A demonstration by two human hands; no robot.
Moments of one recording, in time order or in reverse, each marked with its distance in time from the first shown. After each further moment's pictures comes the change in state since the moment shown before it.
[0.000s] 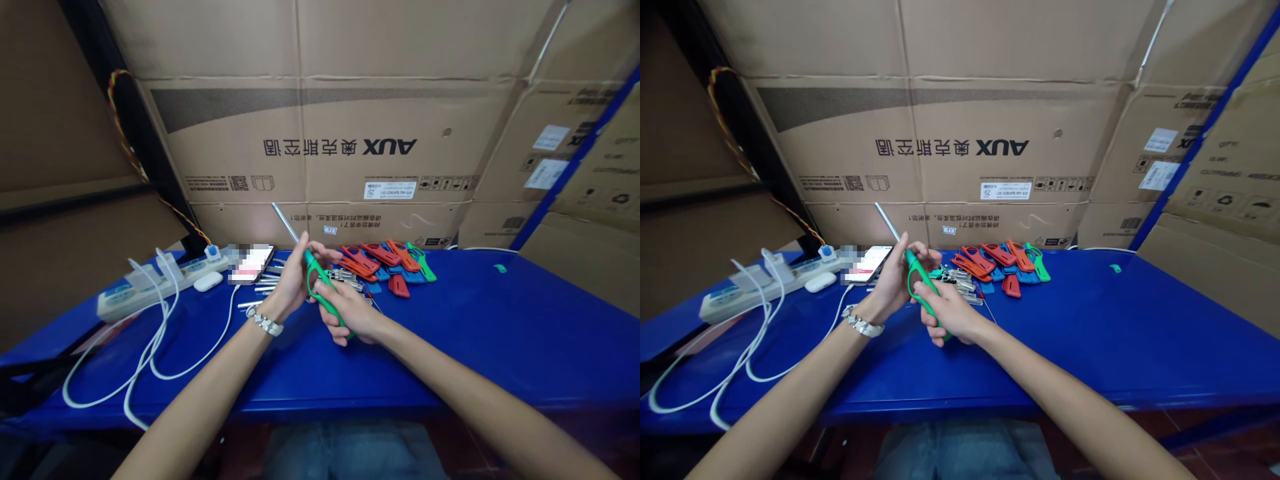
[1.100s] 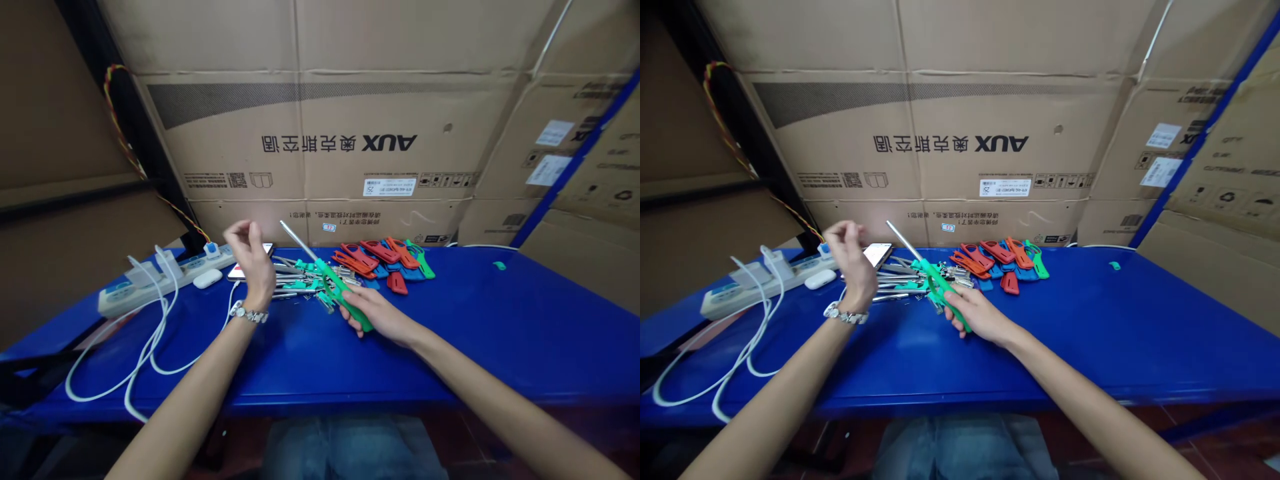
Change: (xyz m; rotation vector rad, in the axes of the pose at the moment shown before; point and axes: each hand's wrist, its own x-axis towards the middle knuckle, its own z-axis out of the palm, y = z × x) left_hand 0.009 0.022 -0.039 0.558 0.717 0.852; right_hand -0.035 0.003 -0.035 -0.198 0.121 0.025
